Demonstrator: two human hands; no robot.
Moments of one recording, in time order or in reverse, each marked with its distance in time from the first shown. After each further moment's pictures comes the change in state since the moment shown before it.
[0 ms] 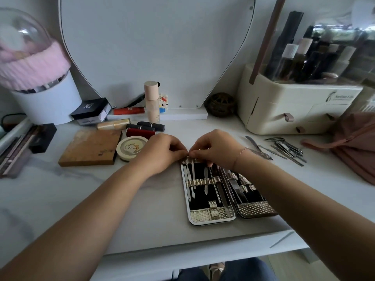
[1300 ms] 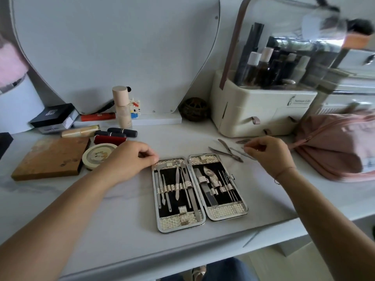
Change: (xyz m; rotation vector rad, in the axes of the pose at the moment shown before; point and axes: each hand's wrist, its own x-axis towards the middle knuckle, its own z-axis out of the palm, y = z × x) left_hand 0.000 -0.004 0.000 -0.065 -0.004 -0.007; right_hand -0.075 0.122 -0.062 -0.031 0.616 0.298
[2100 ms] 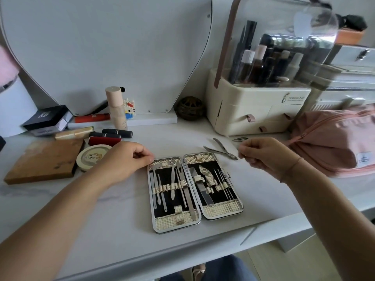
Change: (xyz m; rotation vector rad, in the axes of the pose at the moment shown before) left_hand -0.001 0.002 0.000 -0.008 0.000 -0.014; right_hand -0.008 -0.016 -0.017 0.677 -0.433 0.261
